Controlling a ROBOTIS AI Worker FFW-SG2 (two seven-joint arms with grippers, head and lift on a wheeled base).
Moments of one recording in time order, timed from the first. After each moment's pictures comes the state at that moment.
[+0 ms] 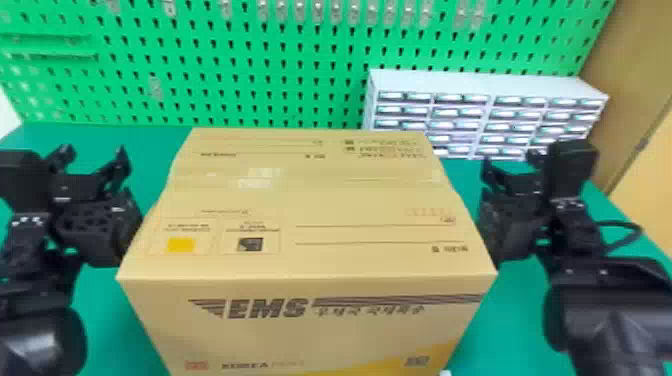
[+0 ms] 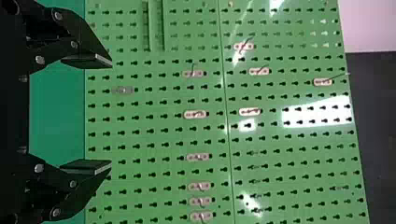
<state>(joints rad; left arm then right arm) -0.12 0.06 0.28 -1.59 -0.01 -0.04 -0.19 -0.16 -0.10 -0.17 -1.64 0.12 0.18 0.14</state>
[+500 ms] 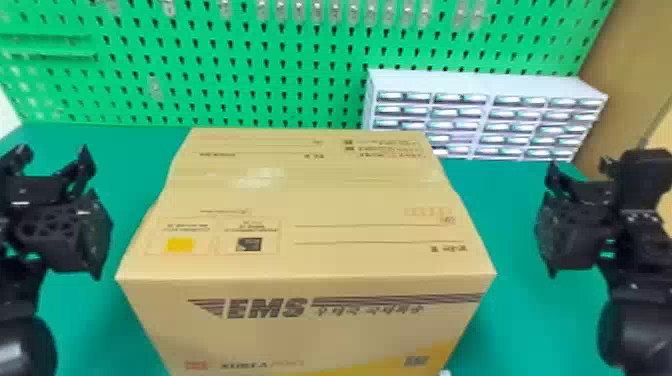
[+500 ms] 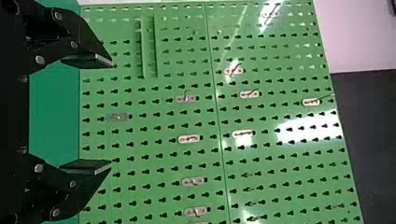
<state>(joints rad) -0.09 0.06 0.35 -1.64 -0.03 -0.04 -0.20 -0.12 -0.11 -0.33 -1.69 0.15 0.18 0.14</state>
